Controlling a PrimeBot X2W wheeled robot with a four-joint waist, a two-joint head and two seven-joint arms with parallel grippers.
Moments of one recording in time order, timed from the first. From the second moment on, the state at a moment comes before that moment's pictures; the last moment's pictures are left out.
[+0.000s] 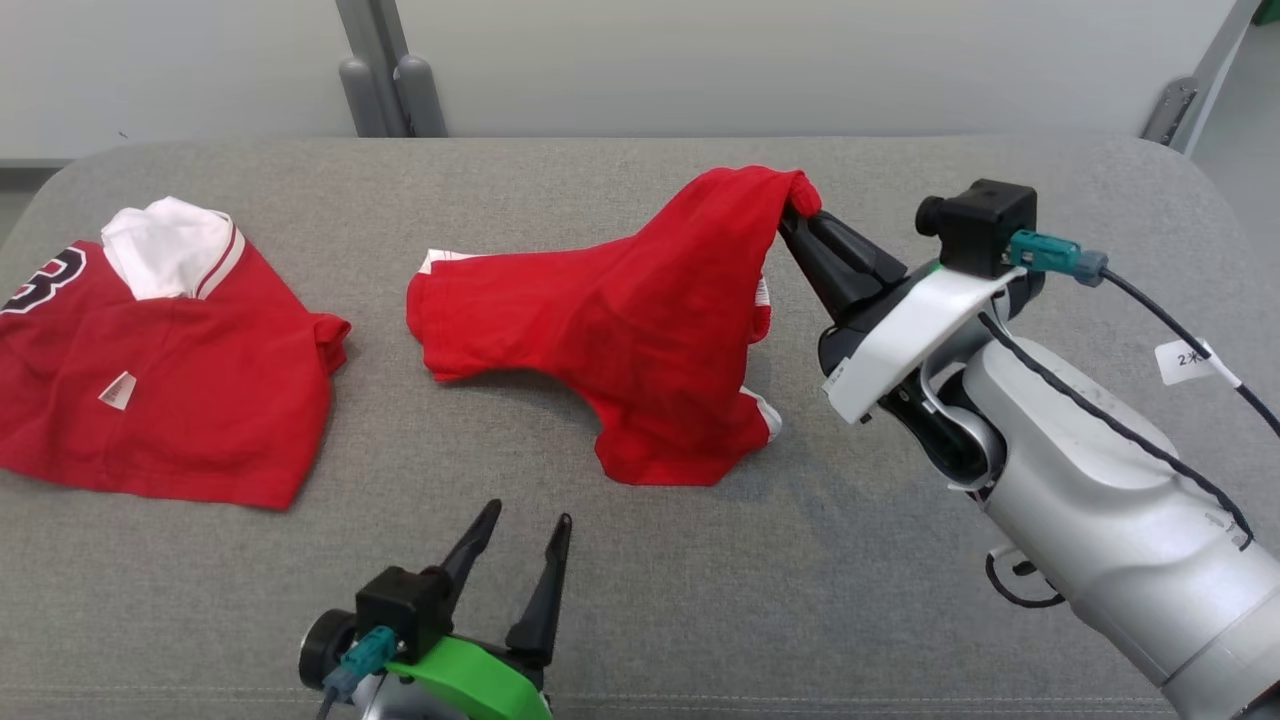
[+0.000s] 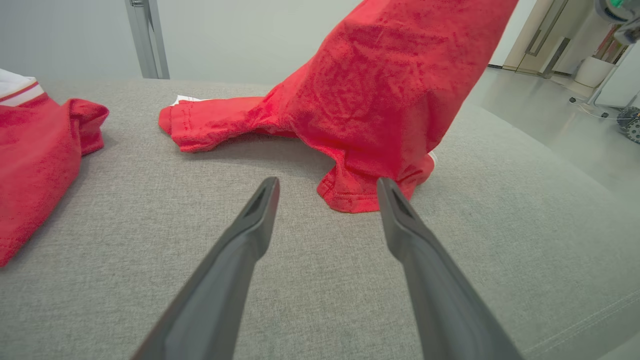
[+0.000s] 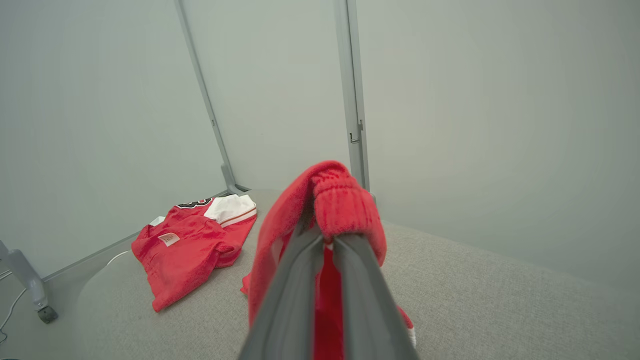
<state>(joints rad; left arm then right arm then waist) -0.04 0.05 -0.42 0.24 -0.37 -0.11 -0.26 -0.66 -0.25 0.79 0.46 0.73 0.12 -0.24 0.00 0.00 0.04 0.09</state>
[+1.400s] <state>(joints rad) -0.59 0.04 -0.90 0.58 -0.75 -0.12 -0.13 -1.04 -0.23 1.00 0.52 0.82 0.12 -0.18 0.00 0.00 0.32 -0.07</state>
